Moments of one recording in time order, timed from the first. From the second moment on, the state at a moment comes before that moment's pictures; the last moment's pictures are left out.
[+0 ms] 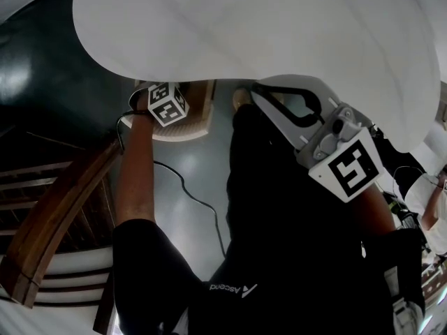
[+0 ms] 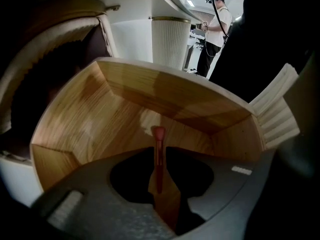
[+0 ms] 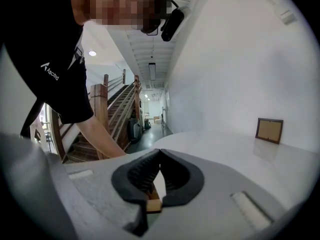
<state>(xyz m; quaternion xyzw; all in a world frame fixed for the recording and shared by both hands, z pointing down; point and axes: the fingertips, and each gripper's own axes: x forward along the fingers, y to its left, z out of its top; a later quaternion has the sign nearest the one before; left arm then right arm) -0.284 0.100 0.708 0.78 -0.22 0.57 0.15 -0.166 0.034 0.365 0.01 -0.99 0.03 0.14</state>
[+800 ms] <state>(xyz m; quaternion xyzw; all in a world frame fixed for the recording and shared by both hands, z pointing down) -0.287 0.107 0.611 0.76 -0.28 0.57 0.12 -0.167 0.046 0.341 -0.02 -0.99 0.02 0.10</state>
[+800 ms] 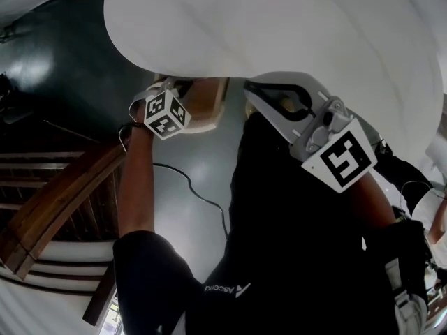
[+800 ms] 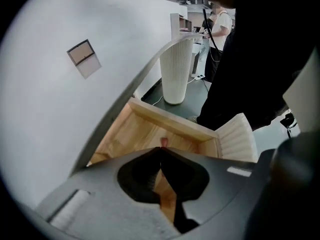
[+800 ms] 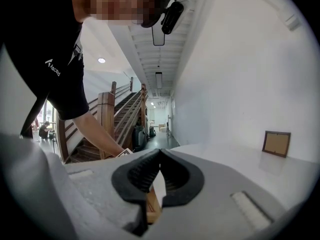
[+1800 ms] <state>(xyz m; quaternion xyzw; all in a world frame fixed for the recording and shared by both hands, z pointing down) -0.180 0.050 0.294 0.80 -0.58 0.14 0.00 -0.108 0.019 0.282 0.02 -1.00 0.01 0.02</state>
